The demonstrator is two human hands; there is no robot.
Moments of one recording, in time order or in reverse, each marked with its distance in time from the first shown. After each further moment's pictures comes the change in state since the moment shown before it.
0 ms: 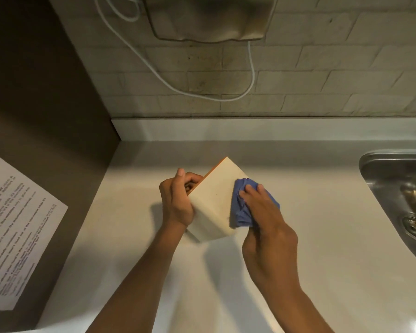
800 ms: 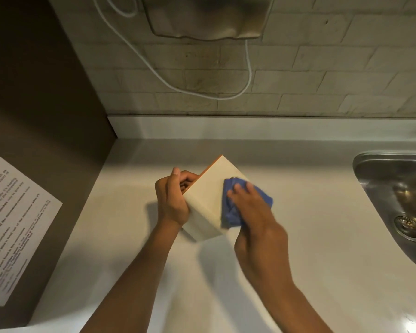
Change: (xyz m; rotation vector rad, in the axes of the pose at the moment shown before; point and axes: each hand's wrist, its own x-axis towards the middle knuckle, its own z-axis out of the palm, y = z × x) left_hand -0.005 0.001 0.000 -0.010 -0.009 0.016; right_hand 0.000 -0.003 -0.002 0.014 -0.101 -0.060
